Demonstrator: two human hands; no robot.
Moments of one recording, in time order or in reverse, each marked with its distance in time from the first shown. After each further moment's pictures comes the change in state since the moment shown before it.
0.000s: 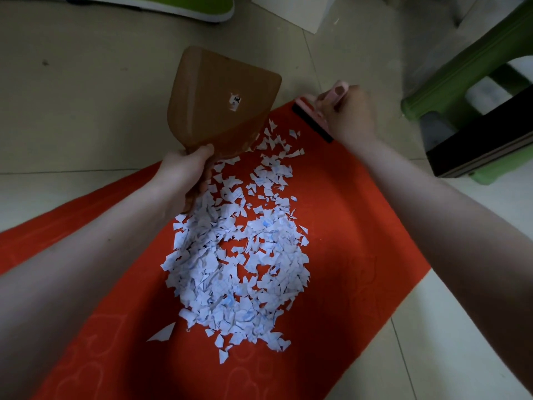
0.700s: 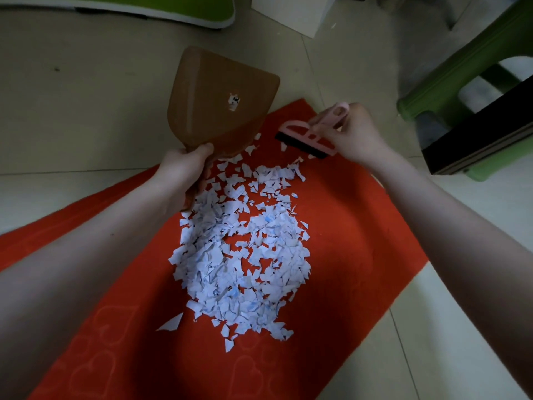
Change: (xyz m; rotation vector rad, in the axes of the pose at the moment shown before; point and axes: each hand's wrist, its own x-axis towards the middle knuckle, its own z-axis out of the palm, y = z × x) left_hand -0.010 0.001 -0.010 0.041 0.029 0.070; right_hand -0.042 -0.003 -0.031 0.226 -0.270 -0.154
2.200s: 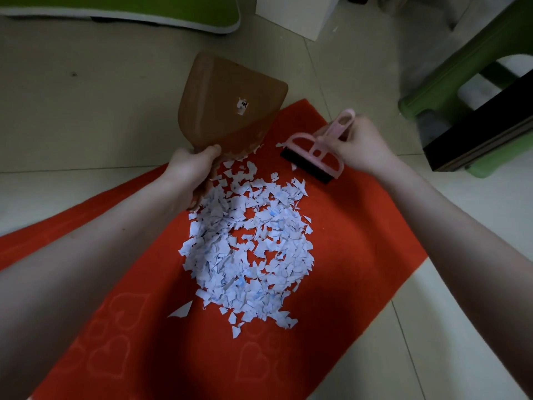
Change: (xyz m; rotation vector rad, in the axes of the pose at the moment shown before) left_hand -0.010 -0.004 -0.006 0.048 -0.006 0.033; right_hand -0.035 -0.020 -0.005 -0.041 -0.061 0.068
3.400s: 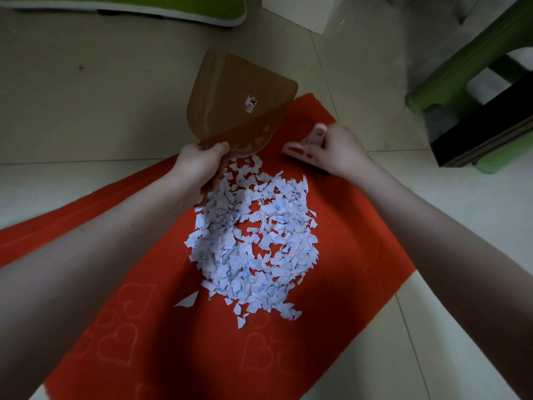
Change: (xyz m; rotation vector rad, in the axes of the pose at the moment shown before) left_hand -0.016 0.000 0.003 -0.036 -0.024 0.008; right_hand 0.000 -0.013 0.035 -0.236 -0.096 0.133
